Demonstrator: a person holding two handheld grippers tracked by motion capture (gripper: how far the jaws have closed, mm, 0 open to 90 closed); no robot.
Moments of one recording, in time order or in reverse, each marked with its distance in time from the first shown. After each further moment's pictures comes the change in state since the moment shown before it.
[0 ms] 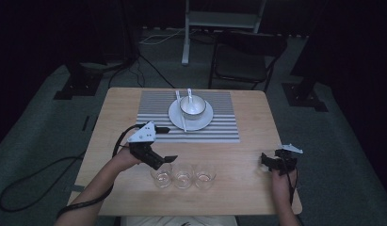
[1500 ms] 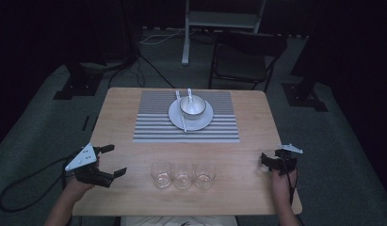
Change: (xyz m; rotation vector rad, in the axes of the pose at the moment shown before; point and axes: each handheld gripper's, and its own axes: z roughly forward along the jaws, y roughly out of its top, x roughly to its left) left arm -0.017 -0.120 -0.120 -0.046 0.272 -0.199; right arm 0.000 0.000 0.000 0.000 0.001 0.001
